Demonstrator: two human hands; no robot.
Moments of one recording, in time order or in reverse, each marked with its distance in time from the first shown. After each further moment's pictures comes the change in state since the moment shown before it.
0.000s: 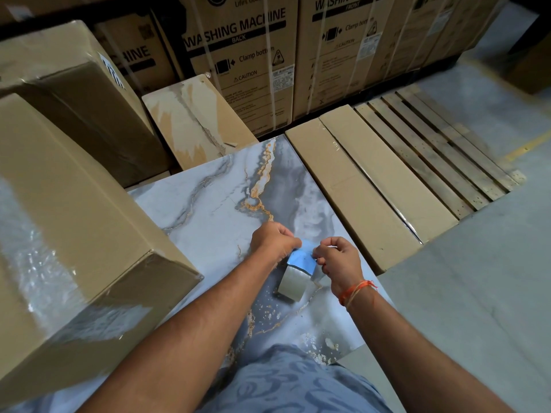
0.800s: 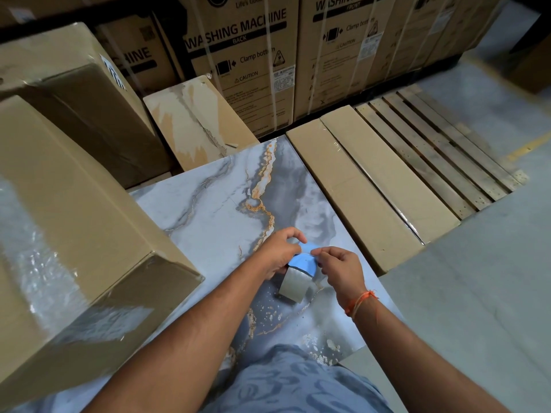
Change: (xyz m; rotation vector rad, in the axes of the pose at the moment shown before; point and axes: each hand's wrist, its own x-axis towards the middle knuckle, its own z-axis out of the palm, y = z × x) left_hand -0.007 -0.010 -0.002 -0.148 -0.366 0.040; right_hand -0.001 0.016 -0.006 -0.157 -0.010 -0.110
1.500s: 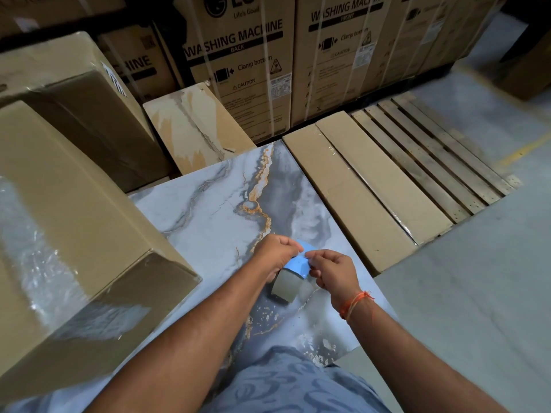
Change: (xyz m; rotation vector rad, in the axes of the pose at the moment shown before) left_hand -0.001 -0.007 0.009 -0.082 0.141 0.008; right_hand -0.011 0.000 -0.001 0.121 -0.079 0.088
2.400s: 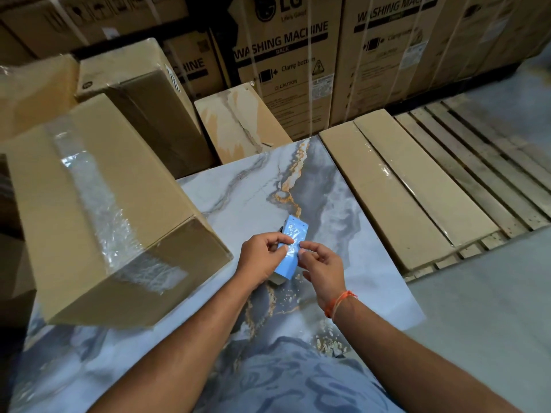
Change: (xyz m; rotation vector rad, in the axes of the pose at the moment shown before) left_hand -0.057 -0.058 -0.057 0.207 0.317 0.362; right_hand -0.027 0.039 0.050 0.076 -0.223 -0.127
